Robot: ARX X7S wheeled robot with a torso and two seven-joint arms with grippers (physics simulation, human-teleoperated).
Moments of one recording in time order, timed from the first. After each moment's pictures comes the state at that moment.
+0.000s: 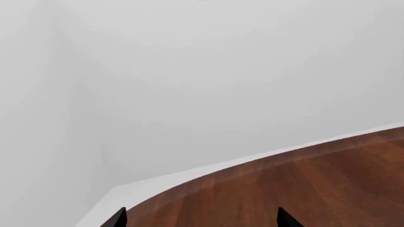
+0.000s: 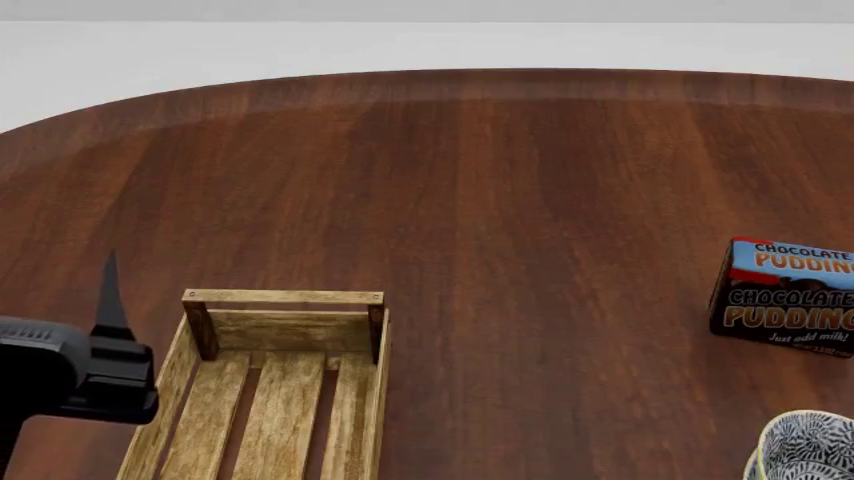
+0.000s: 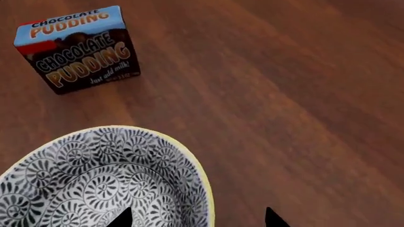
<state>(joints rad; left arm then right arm) -0.44 -0.41 0.25 0.87 -0.34 -1.06 -0.49 0.47 0.45 0.58 0.05 0.01 1.17 -0.15</state>
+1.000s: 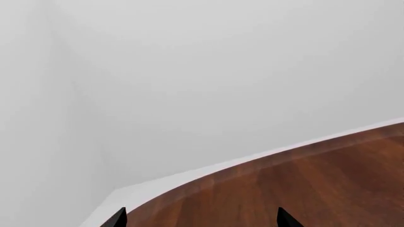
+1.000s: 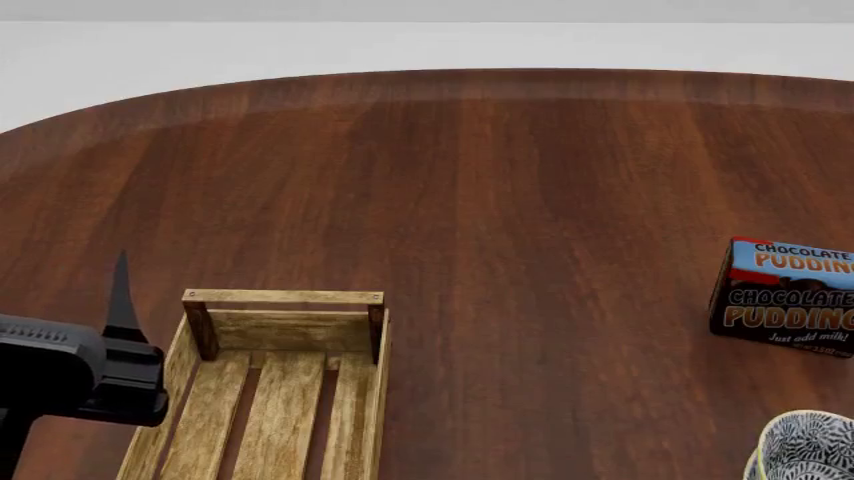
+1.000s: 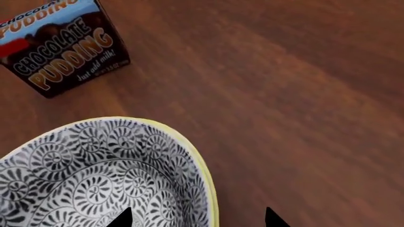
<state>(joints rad) -0.47 -0.41 0.28 0.89 -0.36 -1.11 -0.52 0.51 0.43 0.69 0.32 0.05 1.00 -0.14</state>
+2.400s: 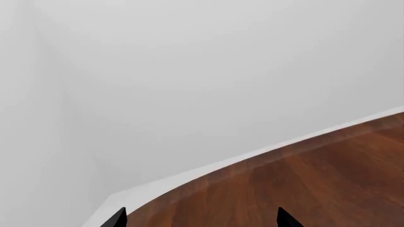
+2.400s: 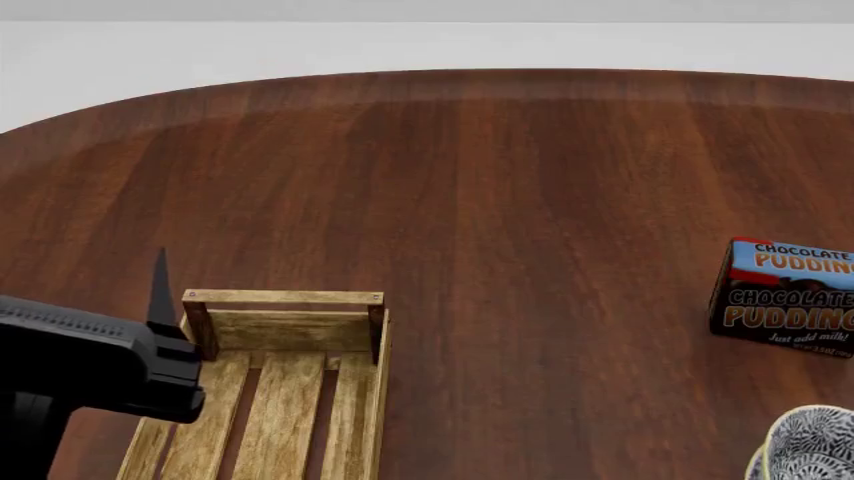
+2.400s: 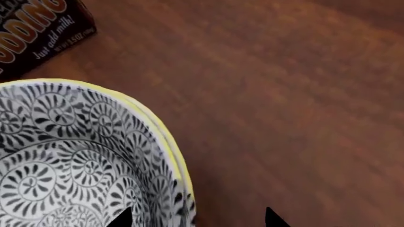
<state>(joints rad) -0.54 -0.40 0.37 0.85 -0.36 -1.13 -0.55 0.61 0.49 0.70 0.85 0.07 0.67 -0.13</state>
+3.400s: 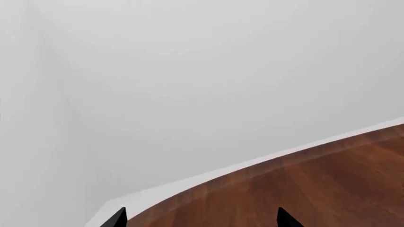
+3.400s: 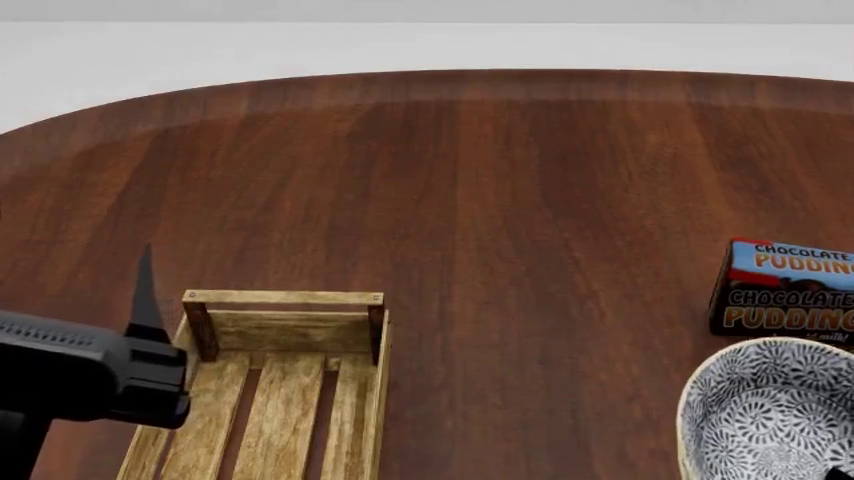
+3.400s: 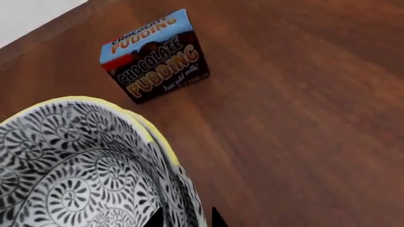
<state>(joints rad) -0.52 -0.41 0.33 0.92 -0.39 -1.14 -0.56 0.56 0.39 0.66 0.28 0.06 1.01 -0.30</state>
